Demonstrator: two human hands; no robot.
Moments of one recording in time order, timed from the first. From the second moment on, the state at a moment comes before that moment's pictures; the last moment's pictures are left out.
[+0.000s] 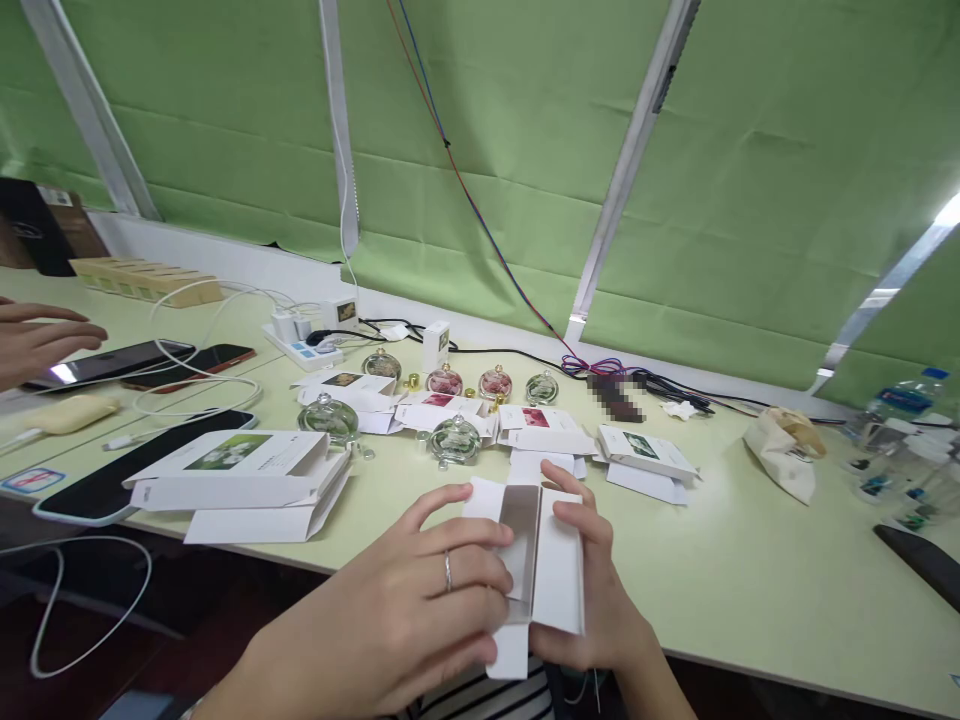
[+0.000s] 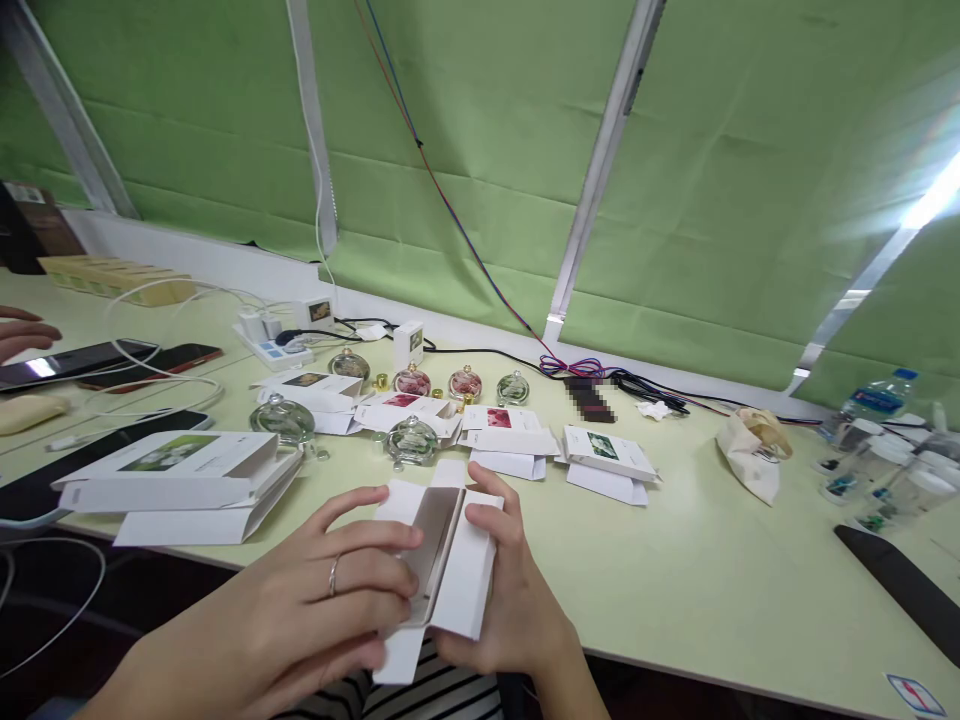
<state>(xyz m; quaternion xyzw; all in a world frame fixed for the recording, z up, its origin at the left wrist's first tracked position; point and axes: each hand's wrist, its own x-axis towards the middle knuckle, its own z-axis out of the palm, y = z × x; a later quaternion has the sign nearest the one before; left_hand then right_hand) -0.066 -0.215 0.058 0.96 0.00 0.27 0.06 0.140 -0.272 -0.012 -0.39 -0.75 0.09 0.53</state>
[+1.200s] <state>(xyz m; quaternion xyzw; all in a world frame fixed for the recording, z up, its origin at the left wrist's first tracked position) -0.057 -0.209 0.069 0.96 0.09 0.18 0.17 0.135 -0.275 -0.023 -0.46 -0.73 0.13 0.49</state>
